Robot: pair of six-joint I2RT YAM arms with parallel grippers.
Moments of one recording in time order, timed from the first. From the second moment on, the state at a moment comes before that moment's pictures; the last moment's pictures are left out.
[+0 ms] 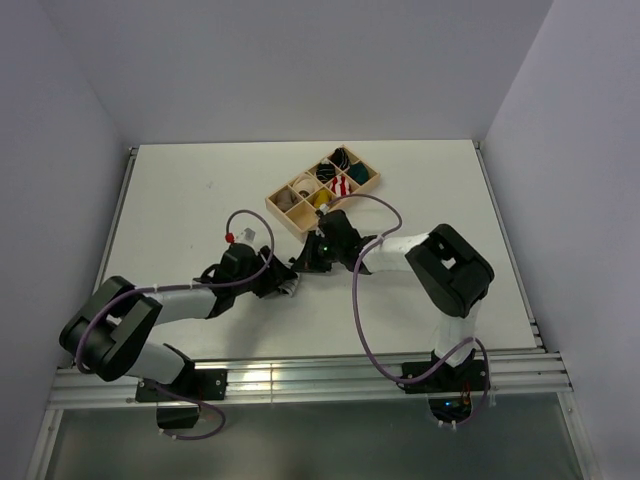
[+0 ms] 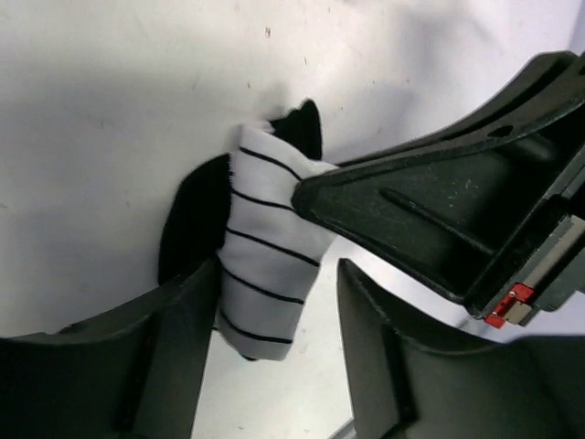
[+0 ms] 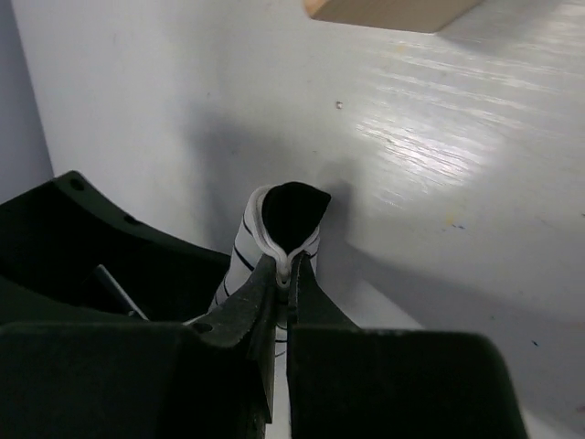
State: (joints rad) left arm -0.60 1.43 0.41 0.39 0.13 -1.06; right arm 0.70 1.86 0.93 0.21 -0.33 0.85
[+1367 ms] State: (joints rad) left arm -1.10 1.68 0.79 -0.15 -0.76 -0.83; right arm 0.77 1.88 1.16 -0.24 -0.17 0.81
